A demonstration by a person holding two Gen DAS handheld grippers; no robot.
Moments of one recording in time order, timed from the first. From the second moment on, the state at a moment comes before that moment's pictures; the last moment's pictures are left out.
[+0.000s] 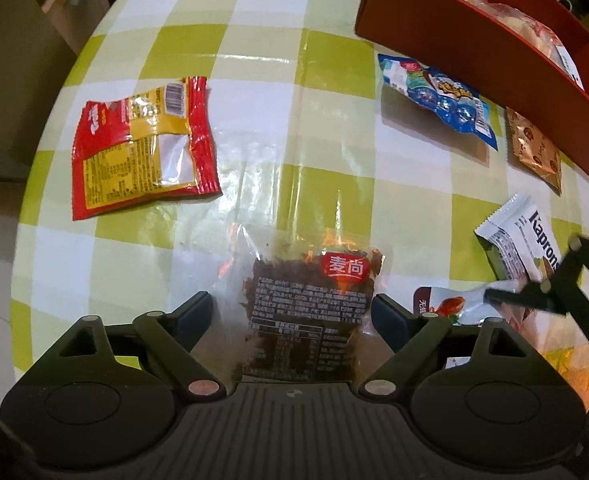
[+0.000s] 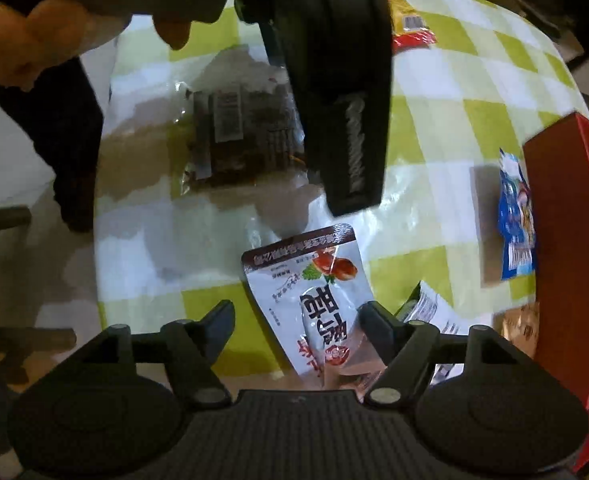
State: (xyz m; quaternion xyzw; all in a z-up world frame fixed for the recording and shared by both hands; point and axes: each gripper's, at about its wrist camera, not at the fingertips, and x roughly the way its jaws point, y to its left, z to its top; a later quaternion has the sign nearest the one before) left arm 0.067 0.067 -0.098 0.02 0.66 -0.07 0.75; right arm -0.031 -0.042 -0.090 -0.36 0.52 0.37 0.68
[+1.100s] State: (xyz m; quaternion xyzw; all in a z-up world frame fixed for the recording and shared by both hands) left arm 0.066 0.074 -0.104 0.04 0.66 -0.06 0.75; right arm -0.028 -0.071 -0.090 -0.16 0.56 0.28 0.76
